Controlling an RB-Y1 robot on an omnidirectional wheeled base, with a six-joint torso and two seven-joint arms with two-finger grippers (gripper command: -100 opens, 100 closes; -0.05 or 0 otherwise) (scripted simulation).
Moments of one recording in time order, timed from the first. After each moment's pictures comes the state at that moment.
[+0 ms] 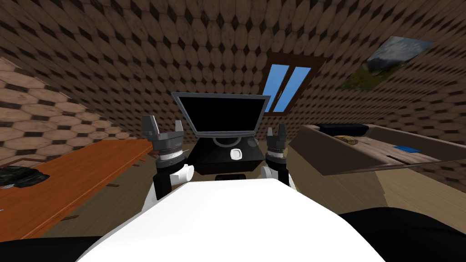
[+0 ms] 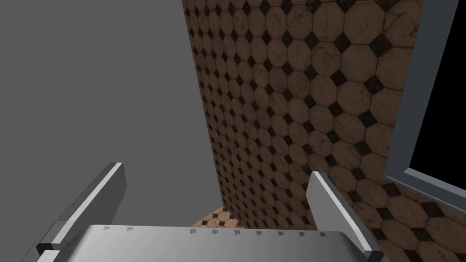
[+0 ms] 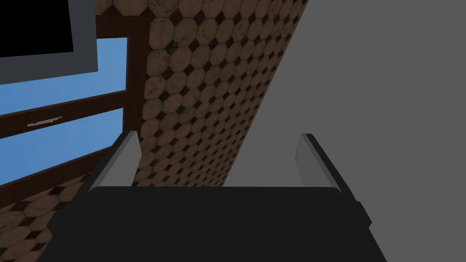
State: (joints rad) left arm 0.46 0.02 0.05 -2.39 -0.01 -0.60 -0.02; right arm 0.53 0.03 0.05 -2.33 0.08 -0.54 0.08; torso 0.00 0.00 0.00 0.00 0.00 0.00
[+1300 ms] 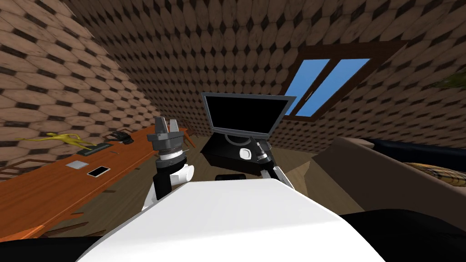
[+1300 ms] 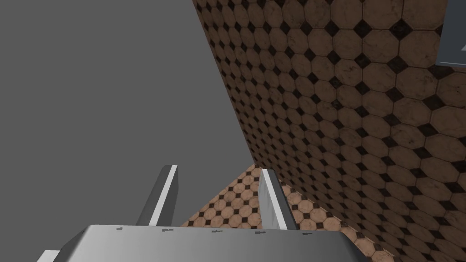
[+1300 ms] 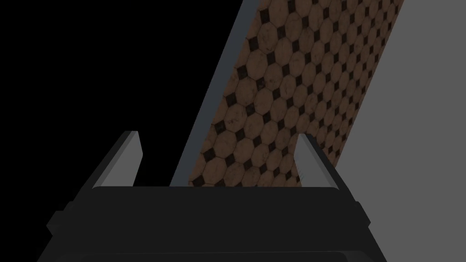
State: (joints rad) left arm 0.46 0.02 0.05 -2.39 -0.01 -0.60 -0.02; right arm 0.45 -0.28 0.14 -2.03 0.35 -0.48 0.04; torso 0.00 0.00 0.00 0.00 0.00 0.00
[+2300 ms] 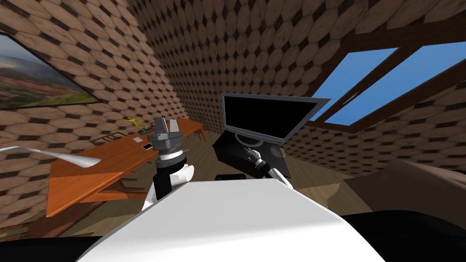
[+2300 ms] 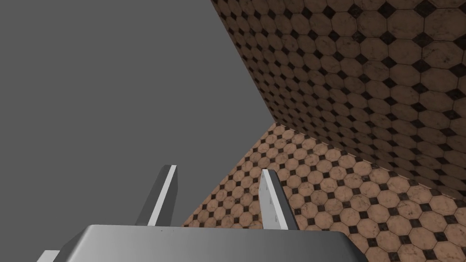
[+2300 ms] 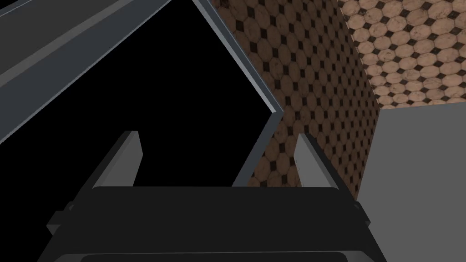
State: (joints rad) left arm 0.46 0.02 0.05 -2.39 -0.01 -0.60 -0.02; right arm 0.41 -0.43 0.23 -1.79 0.61 -0.42 0.02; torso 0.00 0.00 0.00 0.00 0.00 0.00
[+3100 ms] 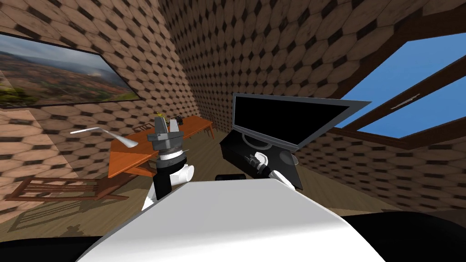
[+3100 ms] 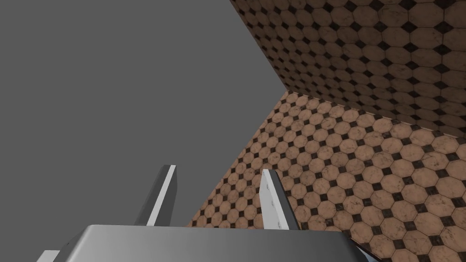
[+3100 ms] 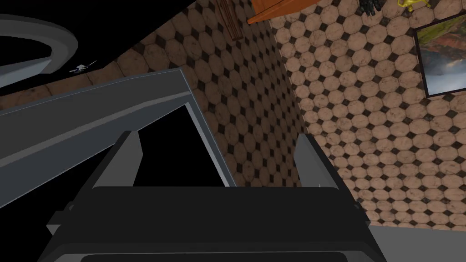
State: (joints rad) left arm 0.46 0.02 0.05 -2.39 -0.01 -0.60 -0.02; right arm 0.37 -0.52 0.29 -1.60 0.82 -0.38 0.01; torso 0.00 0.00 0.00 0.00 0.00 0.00
